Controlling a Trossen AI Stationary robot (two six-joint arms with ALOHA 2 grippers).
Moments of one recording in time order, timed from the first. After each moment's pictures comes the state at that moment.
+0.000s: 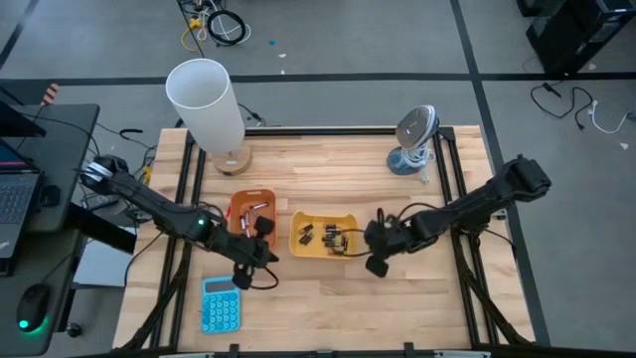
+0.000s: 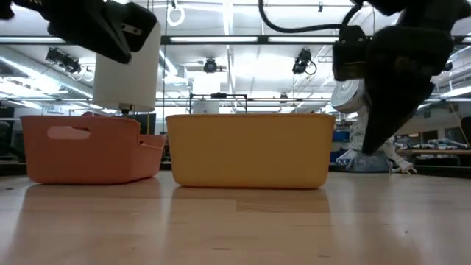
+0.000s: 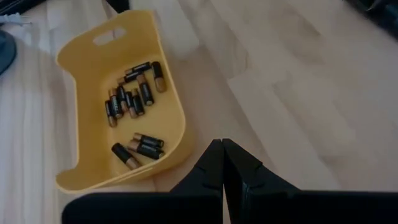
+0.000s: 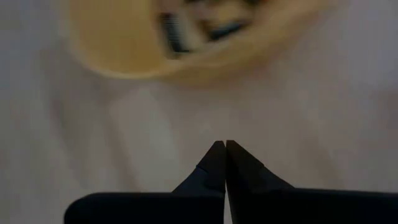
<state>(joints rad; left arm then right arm) -0.47 1.23 0.80 -0.34 -0.22 0.10 0.35 1.50 0.80 -0.45 0.17 0.83</state>
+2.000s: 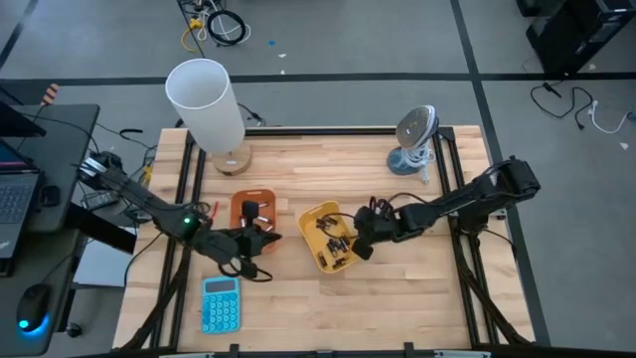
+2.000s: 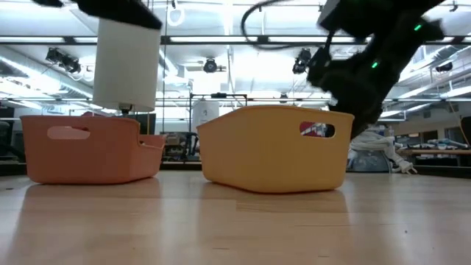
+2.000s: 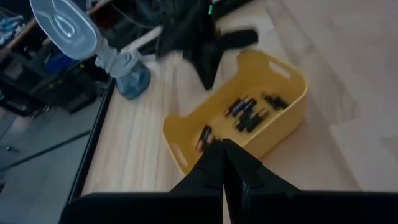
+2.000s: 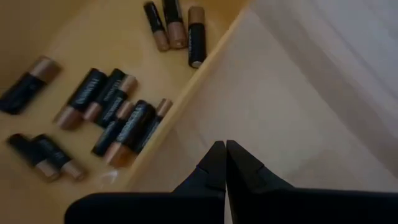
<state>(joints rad) -0.53 1.15 0.80 -0.25 -0.67 0.12 0.22 1.57 0.80 -0.34 0.38 0.70</state>
